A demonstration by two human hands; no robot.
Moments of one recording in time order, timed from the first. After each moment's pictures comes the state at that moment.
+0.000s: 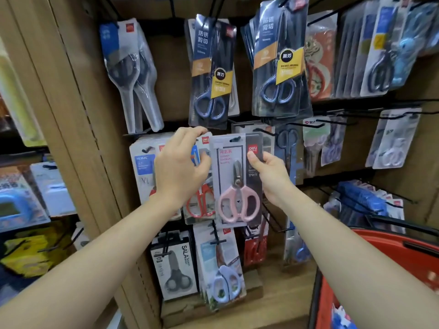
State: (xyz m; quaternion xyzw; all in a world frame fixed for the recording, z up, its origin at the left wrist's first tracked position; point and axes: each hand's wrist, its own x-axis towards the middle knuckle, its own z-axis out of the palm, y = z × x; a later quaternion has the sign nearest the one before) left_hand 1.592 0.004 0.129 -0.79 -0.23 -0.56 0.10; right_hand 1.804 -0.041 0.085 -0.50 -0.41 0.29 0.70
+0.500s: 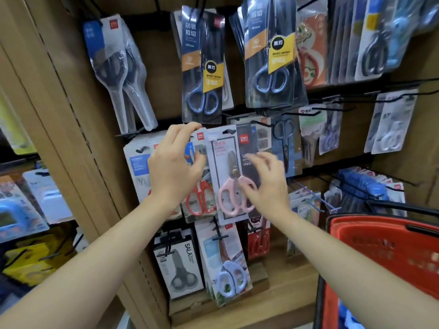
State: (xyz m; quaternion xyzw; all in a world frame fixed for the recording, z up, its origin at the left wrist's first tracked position) left_hand 1.588 0.005 0.126 -0.80 -0.23 -0.55 0.09; right_hand 1.795 -0.055 0.025 -0.61 -0.55 -0.18 0.54
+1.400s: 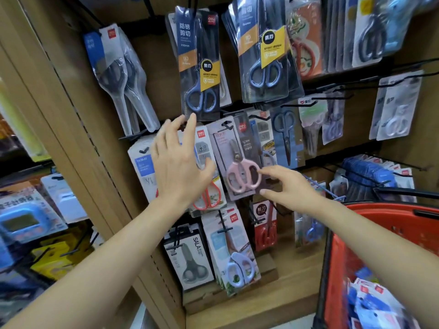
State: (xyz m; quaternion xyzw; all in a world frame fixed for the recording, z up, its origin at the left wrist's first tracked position) left_hand 1.591 -0.021 0.126 -0.80 -0.32 -0.48 0.19; right_hand 1.841 -0.103 0.029 -0.66 -0.64 0.01 0.39
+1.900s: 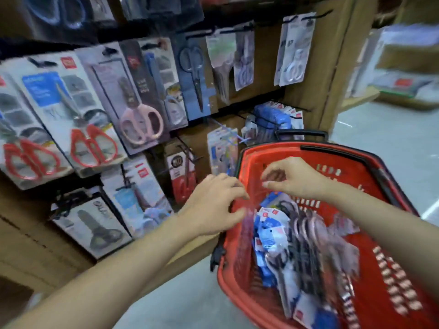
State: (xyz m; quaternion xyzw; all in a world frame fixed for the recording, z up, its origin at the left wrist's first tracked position) left_hand 1.720 -0.136 -0.048 -0.99 -0.03 -0.13 -0.01; right_hand 1.931 -0.280 -0.051 -0.76 -0.57 0.10 0.29
